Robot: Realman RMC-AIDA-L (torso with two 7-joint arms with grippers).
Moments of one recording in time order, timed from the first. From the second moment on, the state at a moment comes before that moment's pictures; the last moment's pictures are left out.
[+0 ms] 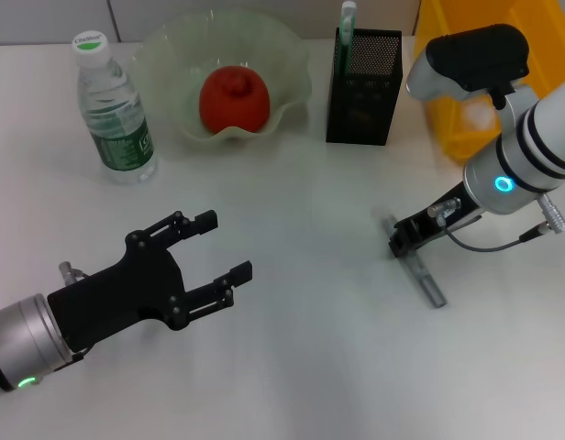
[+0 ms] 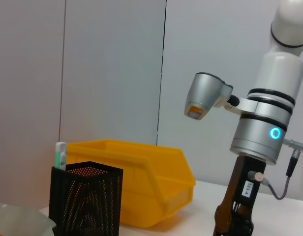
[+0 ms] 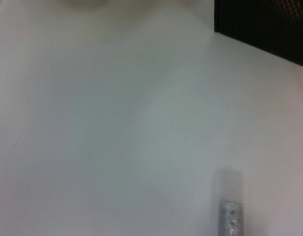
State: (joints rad) left arm -0.31 -2.07 1.11 0.27 1.34 1.52 -0.70; right arm 0.69 2.09 -1.53 -1.05 -2.57 -1.31 2.96
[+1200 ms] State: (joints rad) left arm -0.31 -2.07 1.11 0.28 1.34 1.52 -0.70; right arm 0.12 2.09 -1.75 -1.56 -1.55 -0.39 1.62
